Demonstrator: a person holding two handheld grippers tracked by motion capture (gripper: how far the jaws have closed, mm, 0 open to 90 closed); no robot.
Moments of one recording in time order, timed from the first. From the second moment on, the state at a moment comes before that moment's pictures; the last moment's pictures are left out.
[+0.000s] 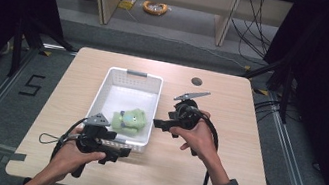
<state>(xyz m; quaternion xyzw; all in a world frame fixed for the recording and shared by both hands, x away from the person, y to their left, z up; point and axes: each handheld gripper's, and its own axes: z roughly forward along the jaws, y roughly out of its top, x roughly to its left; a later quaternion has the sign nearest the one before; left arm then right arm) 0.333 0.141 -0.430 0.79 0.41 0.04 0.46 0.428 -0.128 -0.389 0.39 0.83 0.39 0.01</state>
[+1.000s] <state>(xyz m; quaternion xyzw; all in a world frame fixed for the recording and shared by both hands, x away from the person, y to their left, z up) 0.314 0.129 -0.443 0.79 0.39 0.04 0.46 0.380 -0.194 -0.418 0.39 0.81 0.44 0.00</state>
